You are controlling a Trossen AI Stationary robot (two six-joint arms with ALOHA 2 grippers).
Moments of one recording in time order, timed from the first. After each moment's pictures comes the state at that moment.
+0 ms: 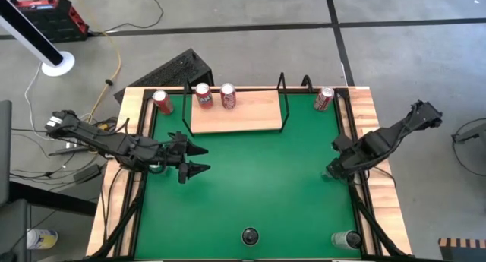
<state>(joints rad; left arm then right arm) -0.31 0.85 0.65 0.01 -0.36 -0.63 0.53 0.97 0.95 -1.56 0.15 1.47</state>
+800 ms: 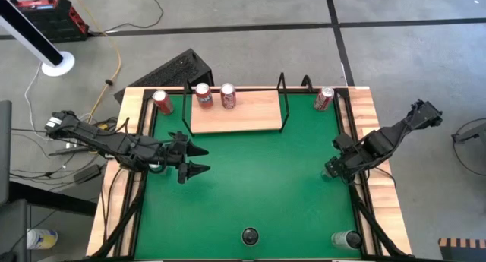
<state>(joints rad) -0.30 0.85 0.65 0.01 -0.32 -0.64 0.54 0.94 0.94 -1.52 0.21 1.56</state>
